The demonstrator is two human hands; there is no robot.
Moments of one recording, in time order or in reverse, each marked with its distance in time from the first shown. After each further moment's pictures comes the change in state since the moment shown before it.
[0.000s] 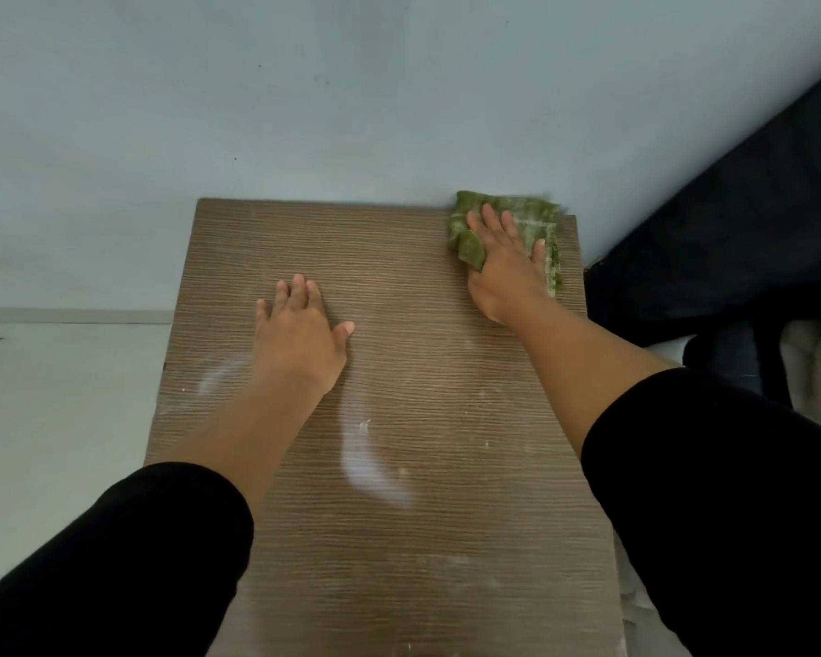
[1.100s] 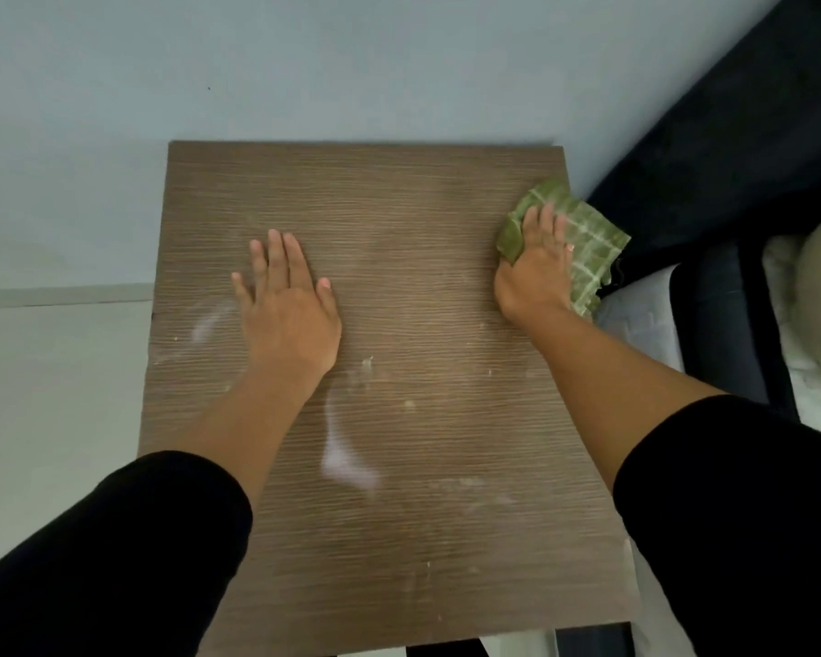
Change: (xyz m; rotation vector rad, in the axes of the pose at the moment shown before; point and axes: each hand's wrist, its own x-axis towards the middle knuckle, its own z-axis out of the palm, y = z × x) left_hand -0.027 -0.006 0.036 -0.164 0.218 -0.006; right_hand -0.073 0.021 0.028 0.065 0.160 0.291
